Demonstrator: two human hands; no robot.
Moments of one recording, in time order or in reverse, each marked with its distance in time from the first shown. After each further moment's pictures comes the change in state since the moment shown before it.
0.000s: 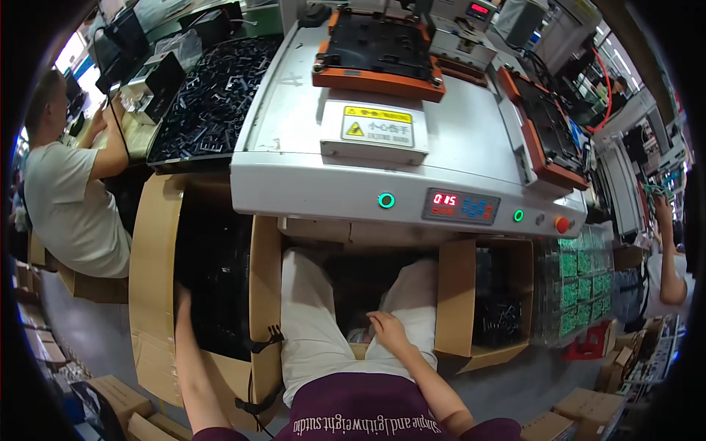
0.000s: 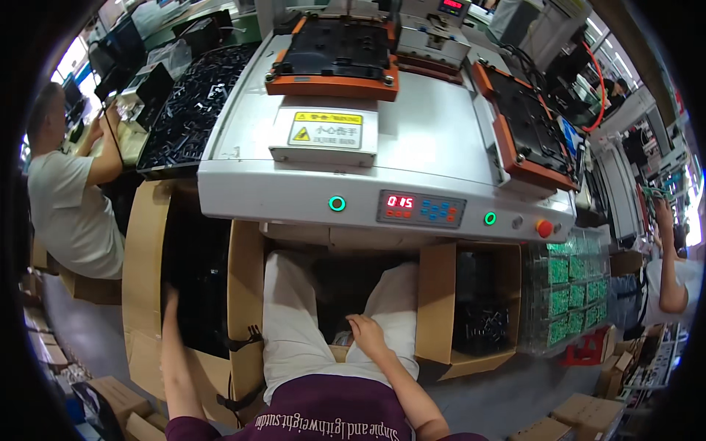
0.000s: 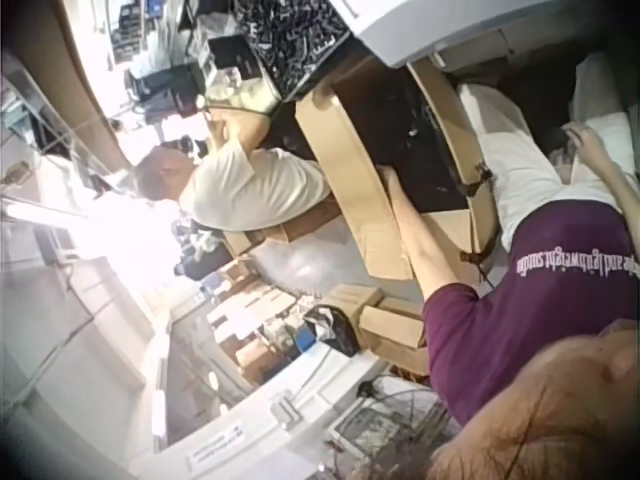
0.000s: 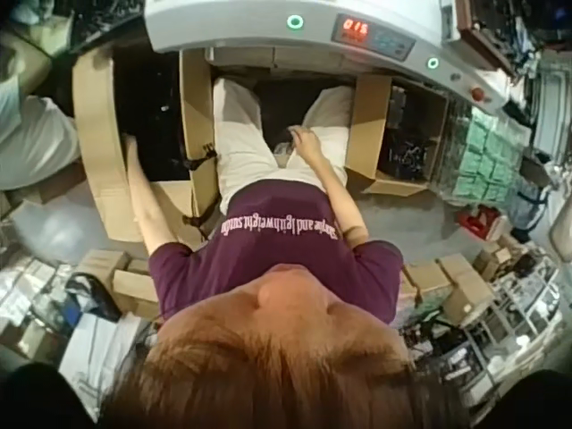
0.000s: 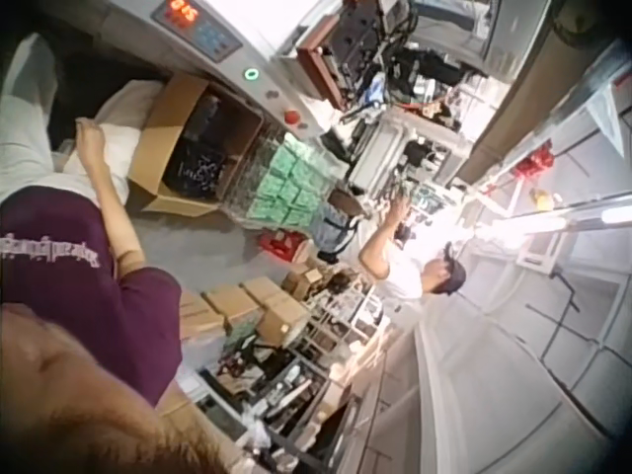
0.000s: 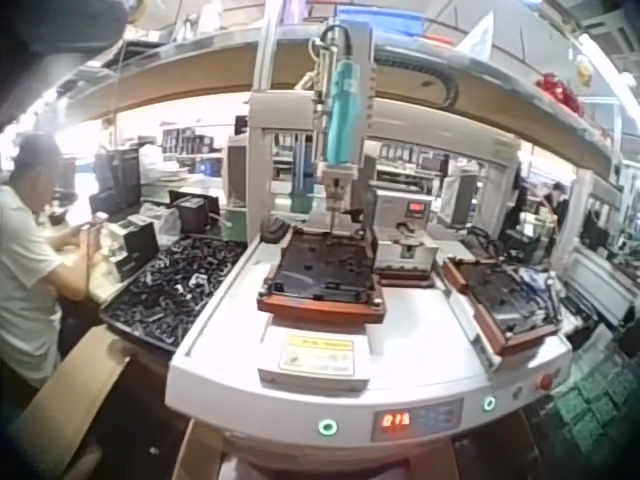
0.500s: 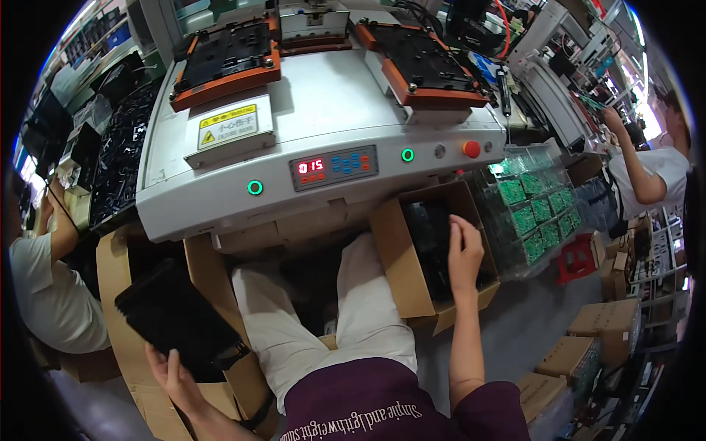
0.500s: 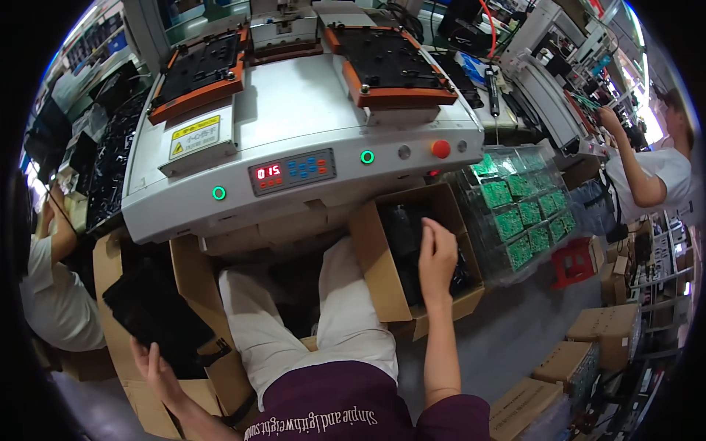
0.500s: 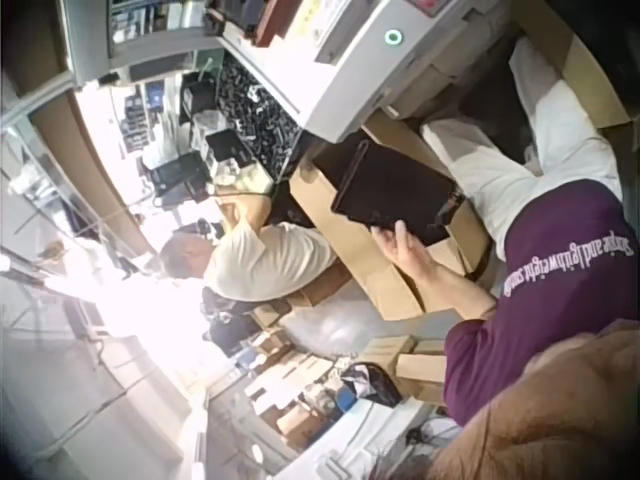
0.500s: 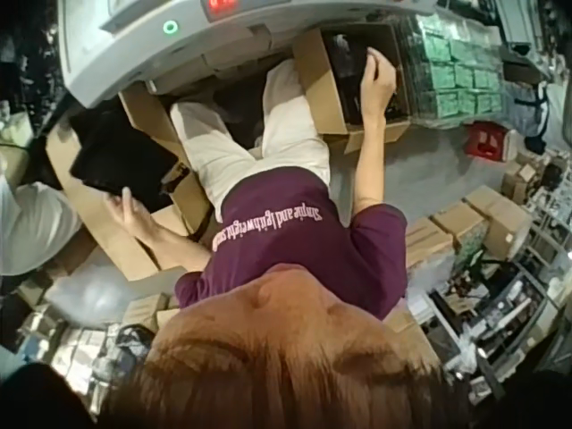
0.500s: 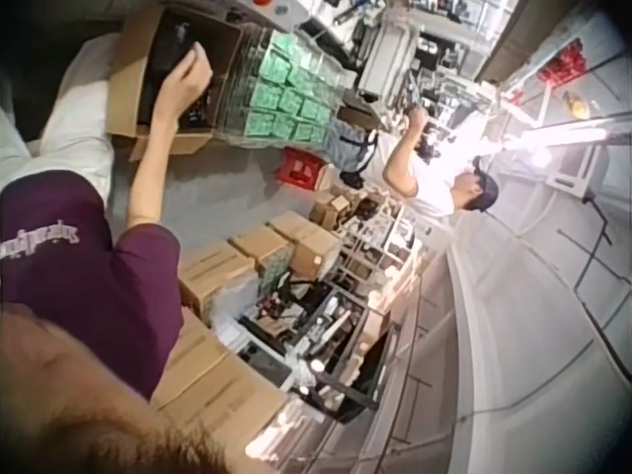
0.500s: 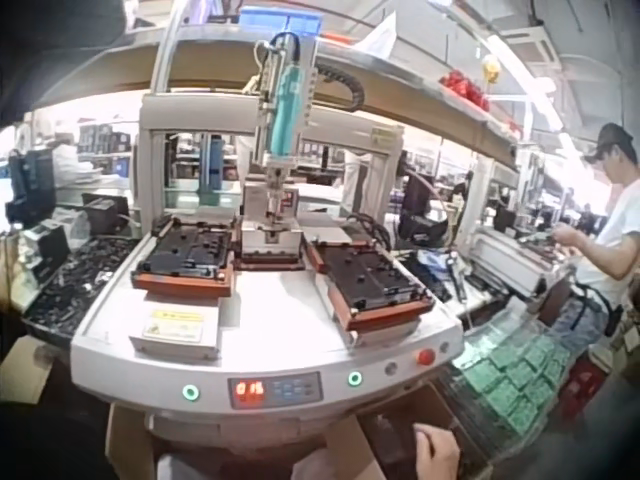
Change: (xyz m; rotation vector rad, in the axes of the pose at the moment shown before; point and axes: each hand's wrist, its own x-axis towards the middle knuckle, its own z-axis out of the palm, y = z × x) left_hand -0.332 0.094 -0.172 -1.693 -0.002 0.618; right_hand -0.018 -0.031 -0.257 -0.286 0.944 0.131
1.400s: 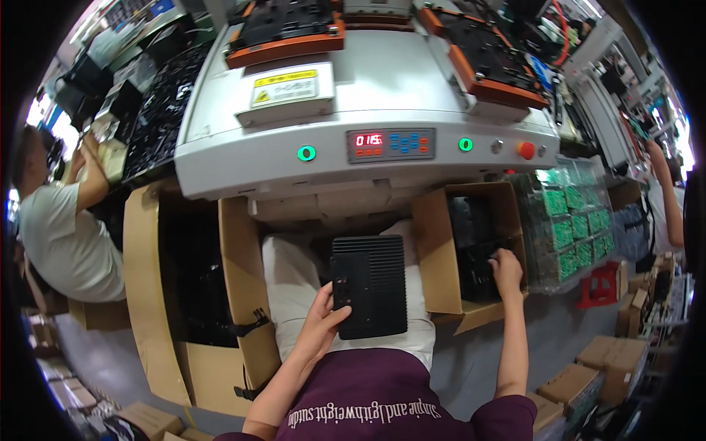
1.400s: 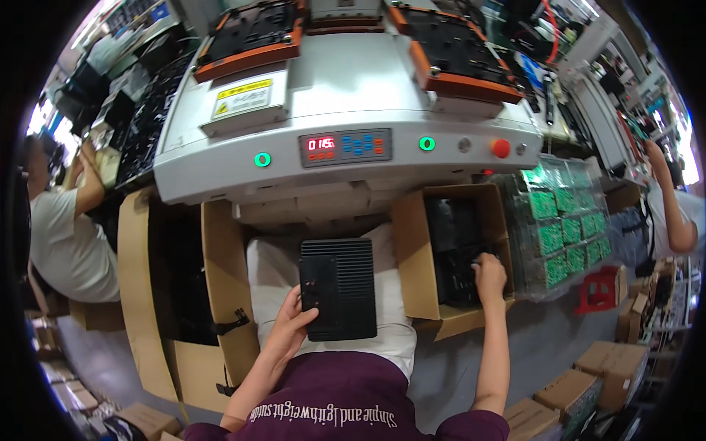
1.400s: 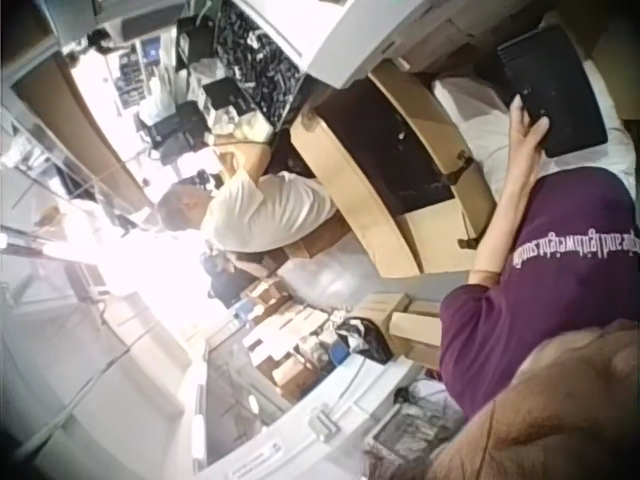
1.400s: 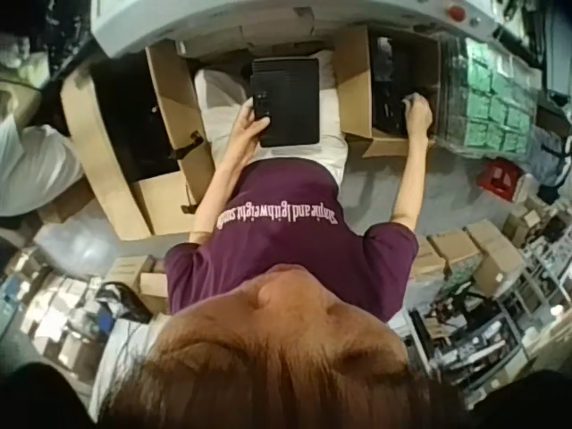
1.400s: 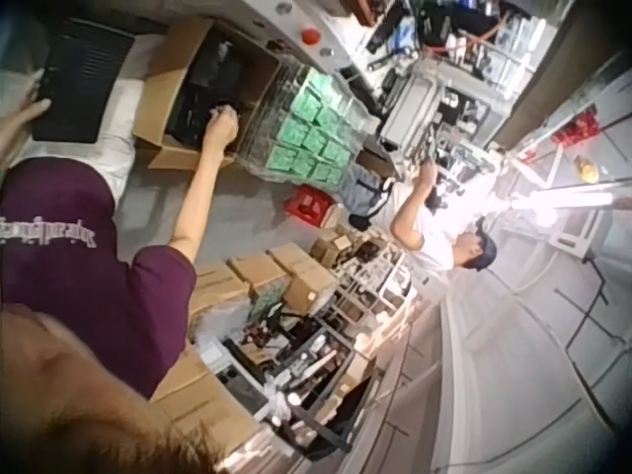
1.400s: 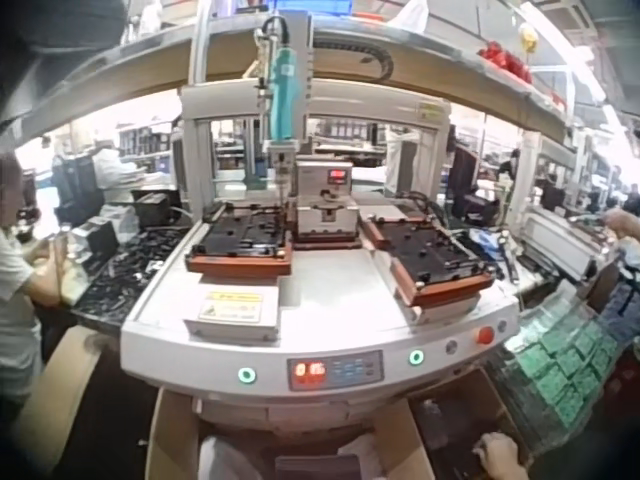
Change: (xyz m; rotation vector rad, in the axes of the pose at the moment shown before) left_hand -0.078 -0.061 0.166 -0.430 -0.649 -0.769; right_hand -0.034 0.157 -0.011 -0.510 -0.499 -0.133
